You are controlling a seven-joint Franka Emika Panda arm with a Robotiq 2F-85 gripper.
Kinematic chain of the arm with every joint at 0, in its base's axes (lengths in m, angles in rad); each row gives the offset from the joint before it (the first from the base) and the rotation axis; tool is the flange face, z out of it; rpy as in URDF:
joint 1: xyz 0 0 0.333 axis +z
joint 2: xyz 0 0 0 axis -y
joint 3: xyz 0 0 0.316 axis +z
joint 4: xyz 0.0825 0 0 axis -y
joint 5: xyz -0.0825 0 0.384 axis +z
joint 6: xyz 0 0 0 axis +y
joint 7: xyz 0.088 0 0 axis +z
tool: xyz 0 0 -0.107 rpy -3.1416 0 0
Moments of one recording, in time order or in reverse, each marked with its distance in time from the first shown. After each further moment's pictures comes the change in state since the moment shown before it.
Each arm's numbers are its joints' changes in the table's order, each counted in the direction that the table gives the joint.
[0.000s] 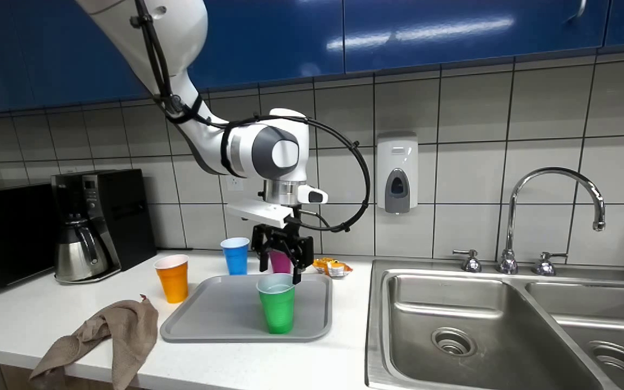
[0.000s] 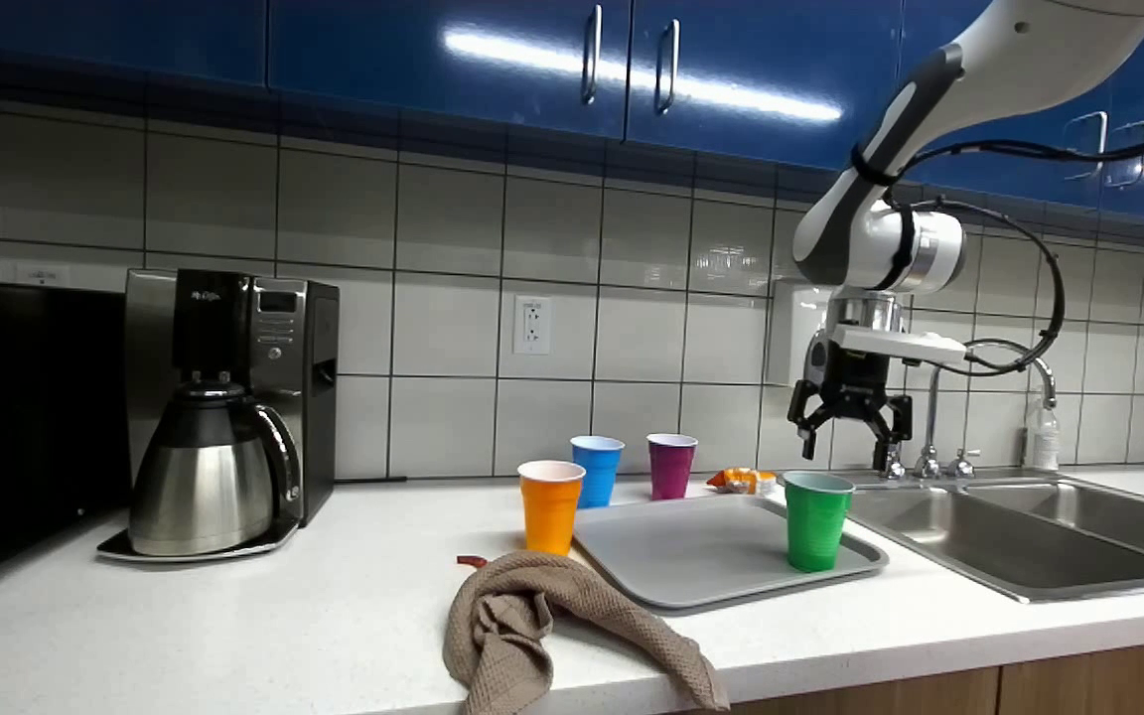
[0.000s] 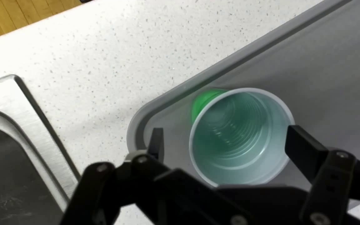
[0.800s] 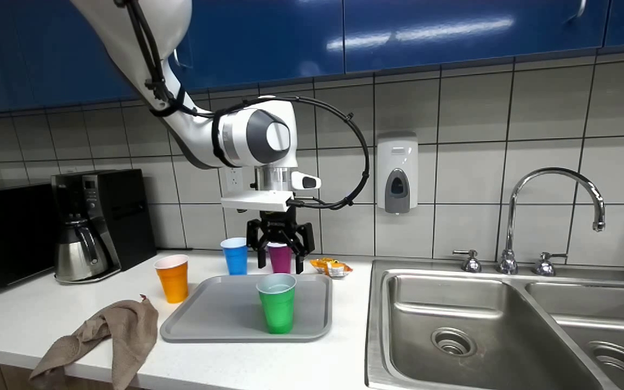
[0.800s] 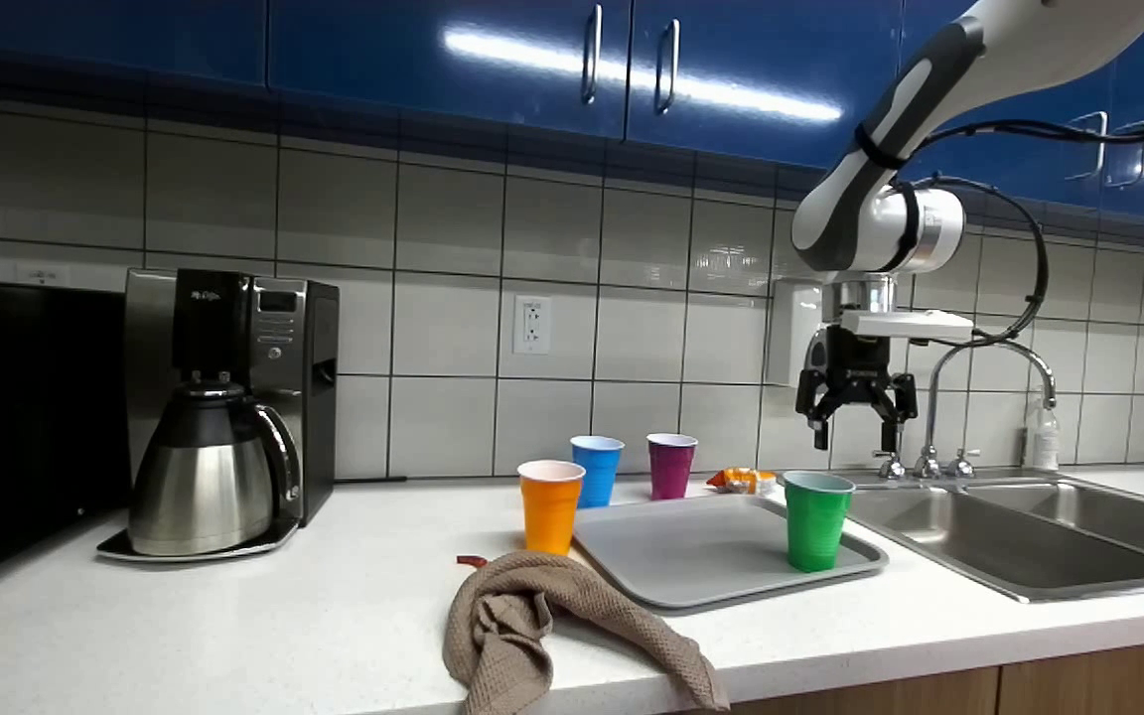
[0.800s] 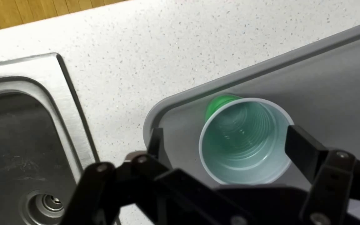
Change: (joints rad) arm 0.013 0.055 0.011 -0.006 -0.154 0.048 0.016
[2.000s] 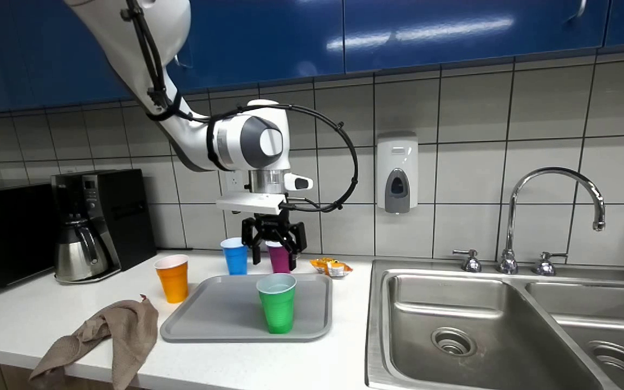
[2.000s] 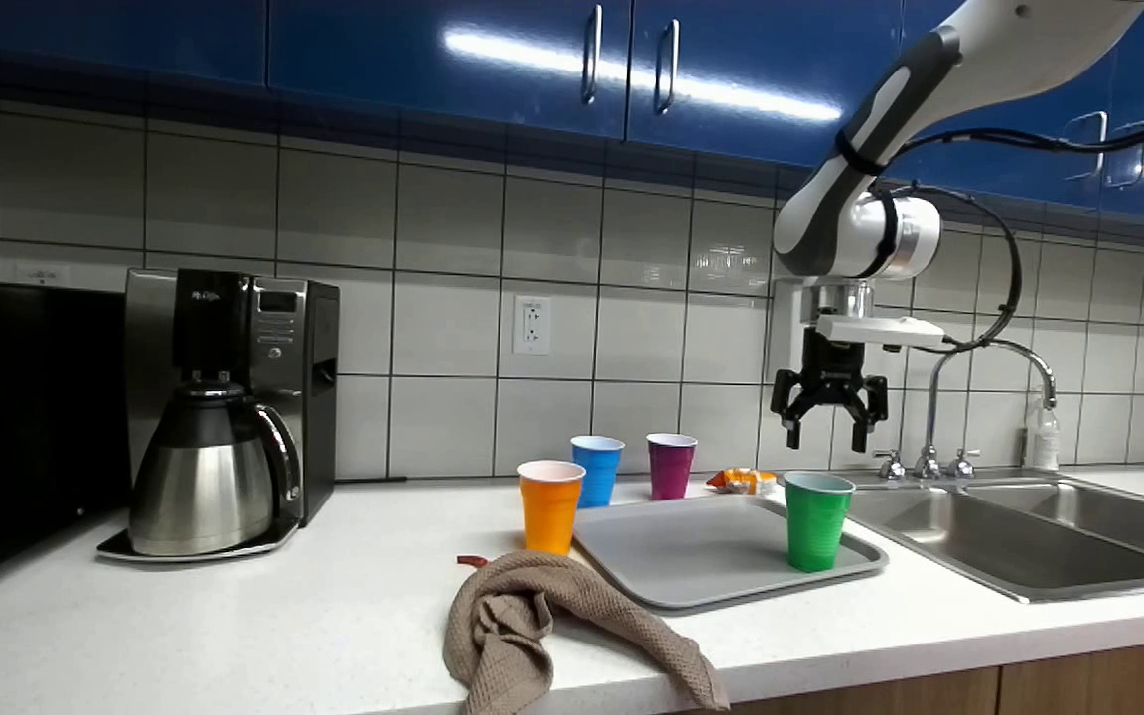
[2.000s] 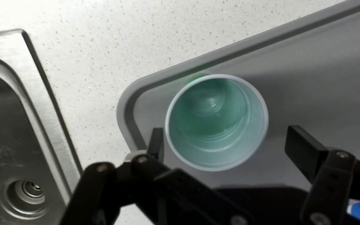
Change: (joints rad) arm 0.021 -0.037 0.025 0.021 0.035 -0.064 -0.013
